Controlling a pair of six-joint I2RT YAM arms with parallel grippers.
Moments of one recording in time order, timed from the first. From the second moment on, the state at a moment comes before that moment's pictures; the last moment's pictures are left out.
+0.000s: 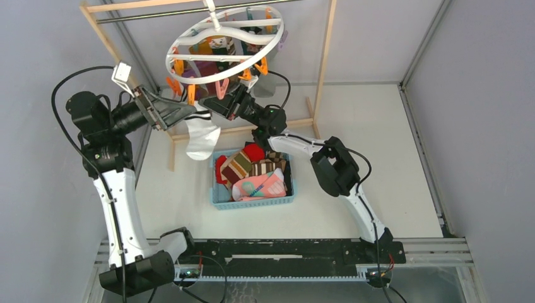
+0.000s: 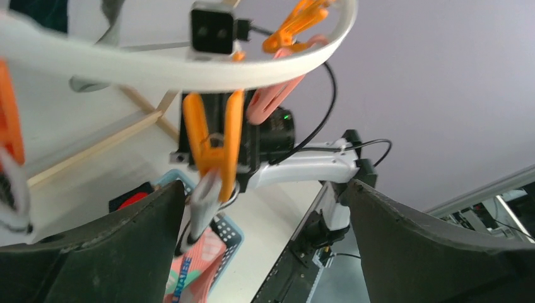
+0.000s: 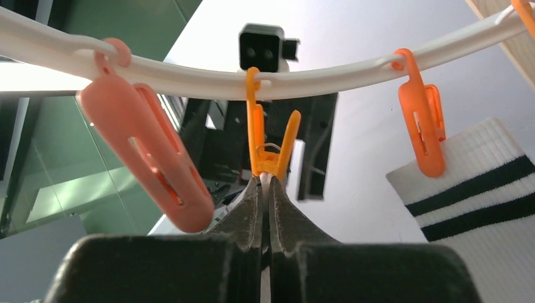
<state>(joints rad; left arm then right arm) 0.31 1.06 1.39 -0.23 1.27 -0.74 0.83 2.32 1.90 1.44 -0.50 1.44</state>
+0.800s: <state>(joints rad) 0.37 1.04 1.34 -0.68 1.22 -0.26 0.79 1.93 1.41 1.28 -0.52 1.10</state>
